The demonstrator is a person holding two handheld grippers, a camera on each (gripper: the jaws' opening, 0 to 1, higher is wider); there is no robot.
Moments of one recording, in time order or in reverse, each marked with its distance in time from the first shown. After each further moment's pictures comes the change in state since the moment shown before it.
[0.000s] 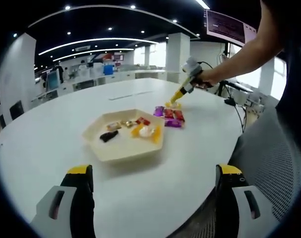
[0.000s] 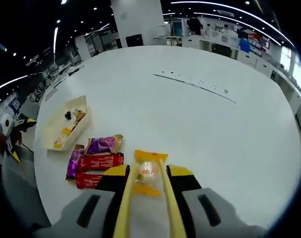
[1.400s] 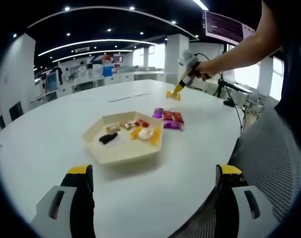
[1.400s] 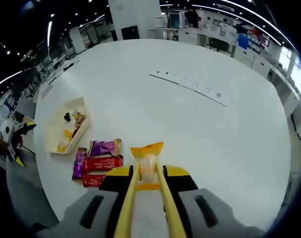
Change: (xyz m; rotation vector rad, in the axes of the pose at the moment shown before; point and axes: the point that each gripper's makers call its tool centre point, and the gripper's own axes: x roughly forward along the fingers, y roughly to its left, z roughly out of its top) left arm 0.000 0.000 0.004 0.007 -0.019 -0.003; right arm -0.036 -0.004 0.031 -0.024 0.076 -0.051
